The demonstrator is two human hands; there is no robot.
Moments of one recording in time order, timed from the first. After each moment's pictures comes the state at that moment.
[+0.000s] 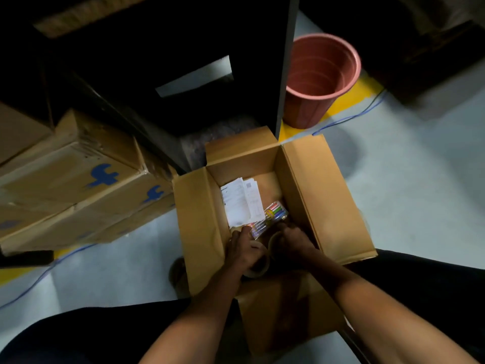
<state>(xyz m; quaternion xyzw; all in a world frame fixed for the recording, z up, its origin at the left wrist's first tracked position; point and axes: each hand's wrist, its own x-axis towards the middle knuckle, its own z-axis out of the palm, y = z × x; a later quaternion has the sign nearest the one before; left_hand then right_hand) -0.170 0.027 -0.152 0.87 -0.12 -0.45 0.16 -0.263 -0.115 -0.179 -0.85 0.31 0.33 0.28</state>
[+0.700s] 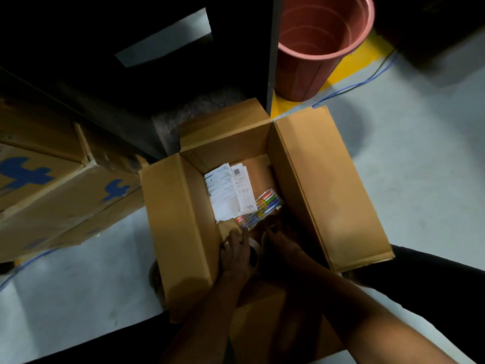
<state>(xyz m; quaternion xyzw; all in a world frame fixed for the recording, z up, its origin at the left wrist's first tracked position) -0.188 0.034 -0.240 0.84 -0.31 -0.44 -0.09 -0.257 -0.093 -0.249 -0.88 0.27 0.28 0.26</state>
